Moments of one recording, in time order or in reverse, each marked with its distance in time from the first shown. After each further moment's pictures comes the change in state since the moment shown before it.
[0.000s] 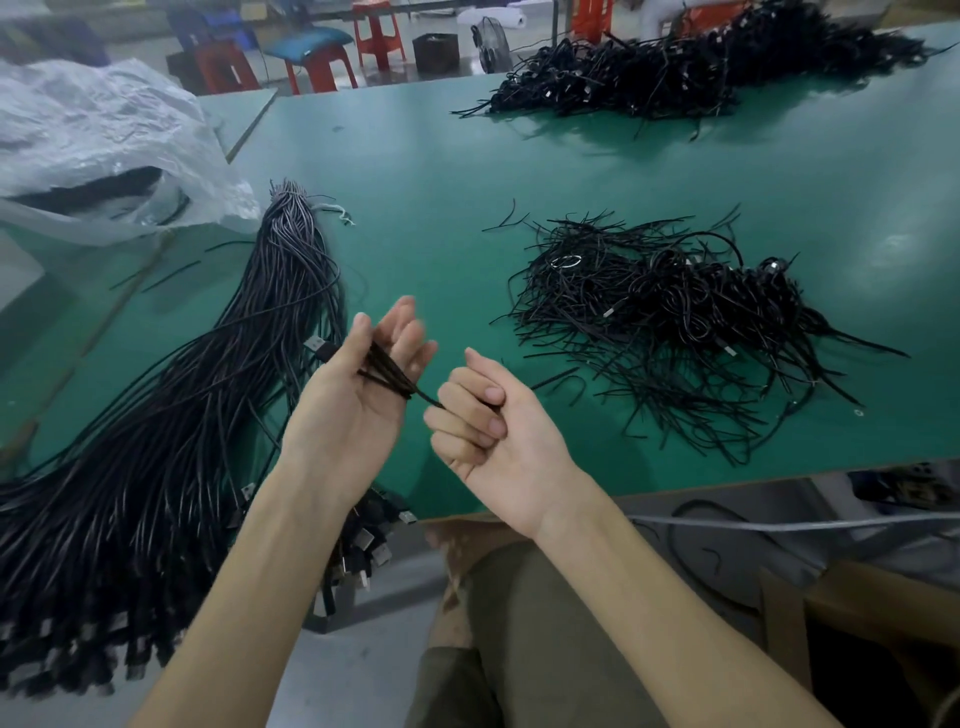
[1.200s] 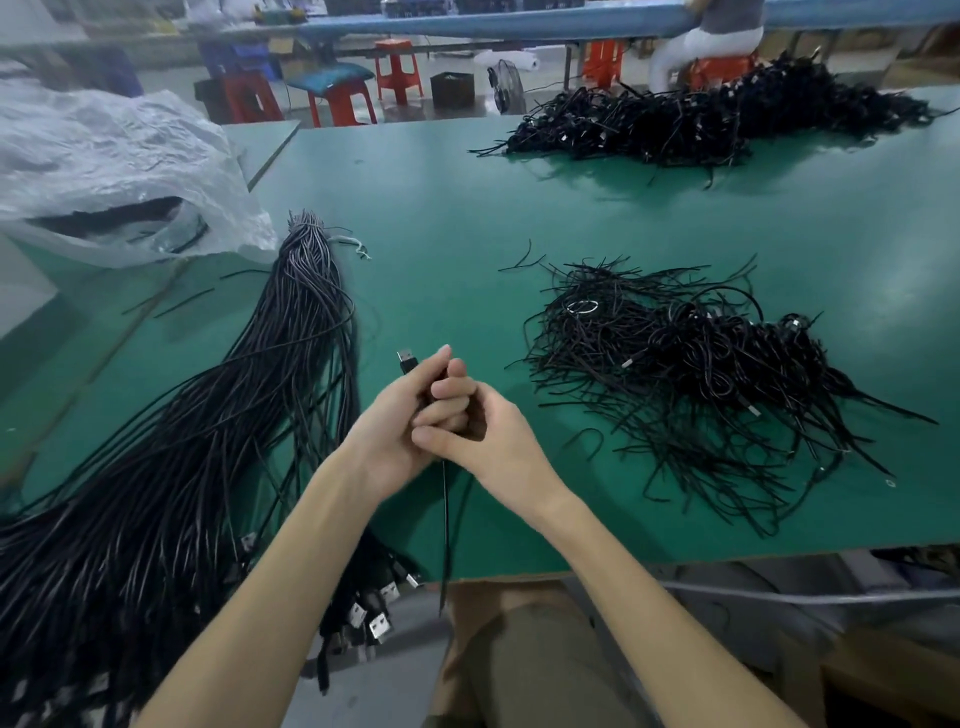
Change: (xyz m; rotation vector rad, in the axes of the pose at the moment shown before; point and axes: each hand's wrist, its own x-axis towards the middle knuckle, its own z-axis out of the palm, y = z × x) left_hand 0.072 -0.018 -0.030 0.012 -0.181 -0.368; right_hand 0.058 -0.015 -0.034 -1.149 0.137 -0.409
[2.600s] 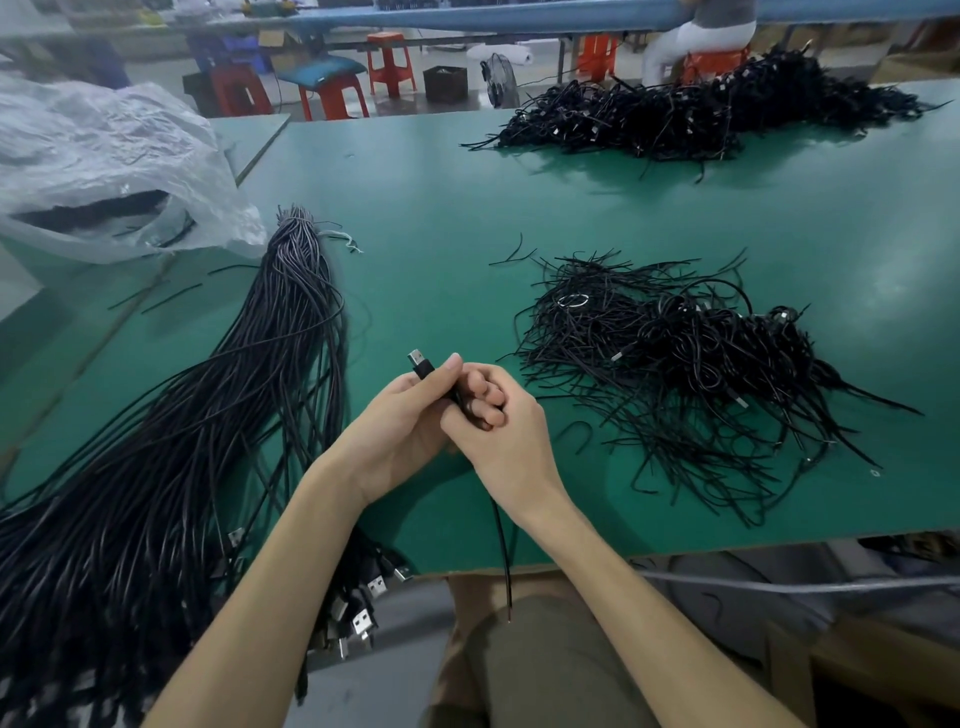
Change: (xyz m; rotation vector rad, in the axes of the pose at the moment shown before) left_hand -0.016 -0.006 0.016 0.370 -0.140 0.100; right_hand -0.013 -0.007 -0.001 -0.112 0.261 -0.119
